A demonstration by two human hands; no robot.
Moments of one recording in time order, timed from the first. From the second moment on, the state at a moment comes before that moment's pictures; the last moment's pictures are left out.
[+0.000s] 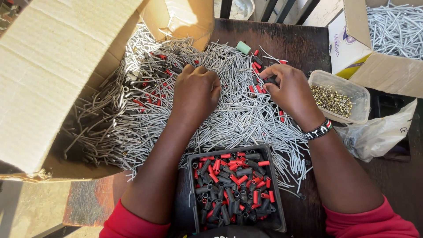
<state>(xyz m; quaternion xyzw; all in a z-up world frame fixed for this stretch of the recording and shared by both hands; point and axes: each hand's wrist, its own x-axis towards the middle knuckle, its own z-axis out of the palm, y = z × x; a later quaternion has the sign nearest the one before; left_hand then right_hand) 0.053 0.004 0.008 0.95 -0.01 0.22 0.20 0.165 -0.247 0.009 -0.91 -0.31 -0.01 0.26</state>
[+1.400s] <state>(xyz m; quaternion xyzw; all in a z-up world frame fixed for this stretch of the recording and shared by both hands) 0.042 -0.029 0.048 0.44 0.09 -0.17 0.88 0.081 -0.203 0.105 -0.80 -0.42 0.00 0.44</state>
